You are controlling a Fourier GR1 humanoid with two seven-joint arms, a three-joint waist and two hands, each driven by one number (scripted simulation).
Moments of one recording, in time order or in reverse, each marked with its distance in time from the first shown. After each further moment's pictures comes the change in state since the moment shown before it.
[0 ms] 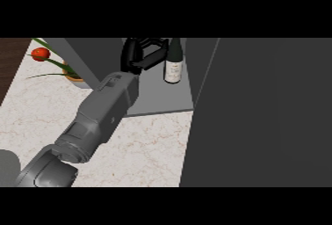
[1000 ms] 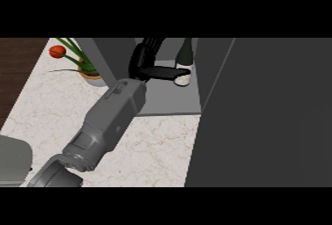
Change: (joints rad) left arm 0.087 -0.043 -0.046 -0.153 0.059 -0.135 0.061; right arm 0.052 -0.044 -0.069 -0.018 0.001 -0.024 0.028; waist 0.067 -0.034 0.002
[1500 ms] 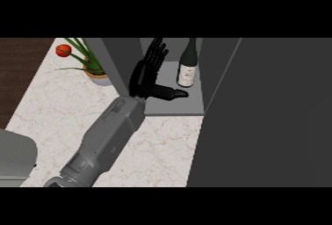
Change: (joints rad) left arm 0.221 -0.001 -0.141 -0.264 0.086 -0.033 0.058; right arm 0.028 -0.010 -0.004 0.000 0.002 -0.013 -0.014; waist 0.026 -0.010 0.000
